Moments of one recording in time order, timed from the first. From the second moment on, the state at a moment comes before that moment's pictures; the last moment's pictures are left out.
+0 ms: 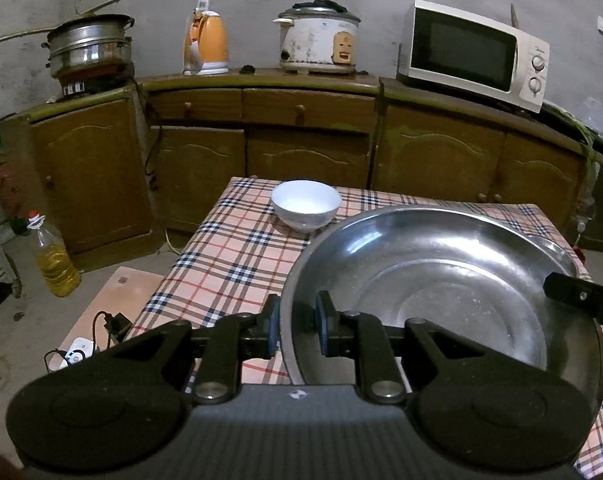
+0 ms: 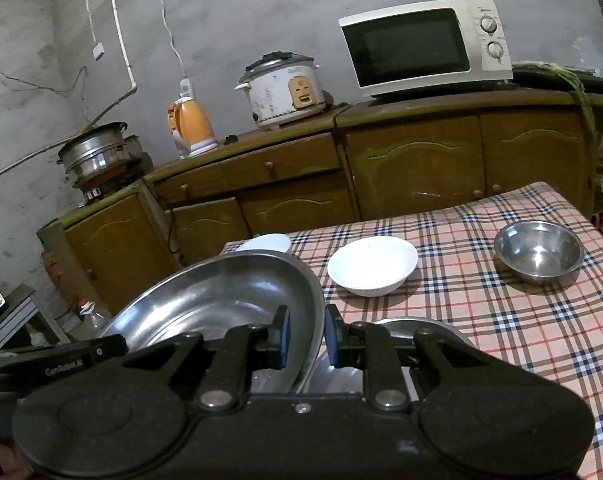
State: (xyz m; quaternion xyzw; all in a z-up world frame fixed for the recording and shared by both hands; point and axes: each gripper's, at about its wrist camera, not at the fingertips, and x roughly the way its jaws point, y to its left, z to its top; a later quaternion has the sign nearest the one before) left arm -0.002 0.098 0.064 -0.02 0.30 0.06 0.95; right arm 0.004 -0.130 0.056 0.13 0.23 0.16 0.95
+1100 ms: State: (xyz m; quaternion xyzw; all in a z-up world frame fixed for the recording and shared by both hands) left arm 0.002 0.070 0.054 -0.02 0.30 0.03 0.95; right arm -0.005 -0.157 0.049 0.14 0.23 0.12 0.96
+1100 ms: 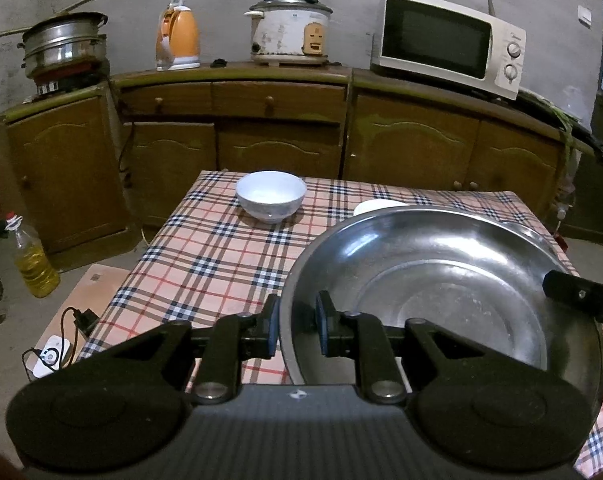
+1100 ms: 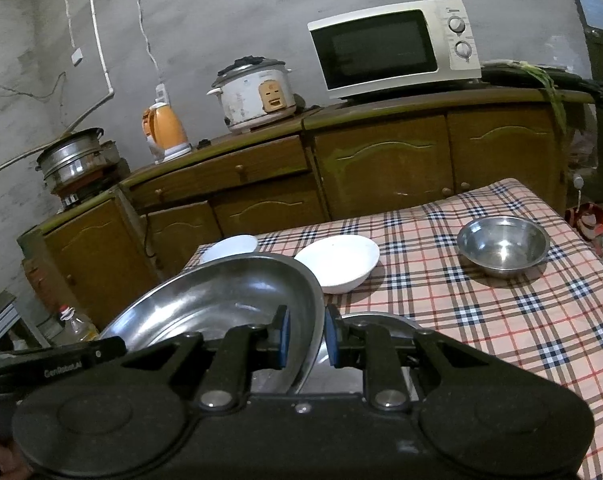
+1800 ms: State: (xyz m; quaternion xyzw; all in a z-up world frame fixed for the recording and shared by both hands) left arm 0.010 0.049 0.046 -0.02 0.31 0.00 0.95; right arm -0.008 -0.180 0.042 0.15 0.23 0.09 0.96
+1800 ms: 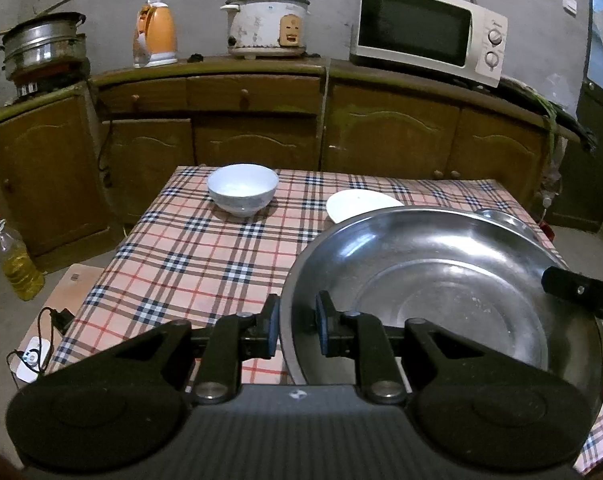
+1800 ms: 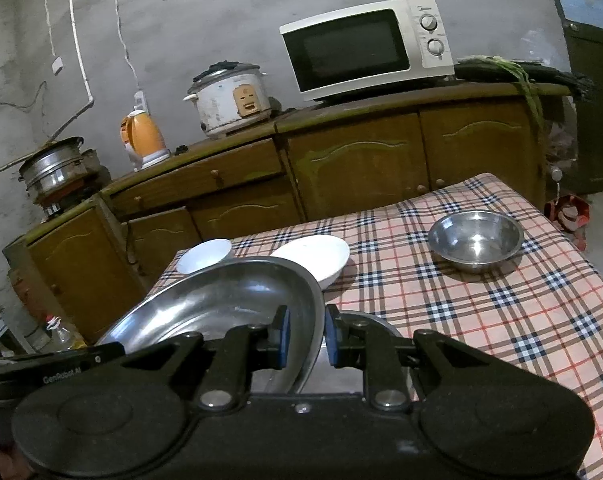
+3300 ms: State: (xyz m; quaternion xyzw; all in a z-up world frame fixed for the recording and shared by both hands) left arm 0.032 0.018 0.027 0.00 0.34 -0.02 0.94; right arm 0.003 -0.209 0.018 0.17 0.25 0.06 0.95
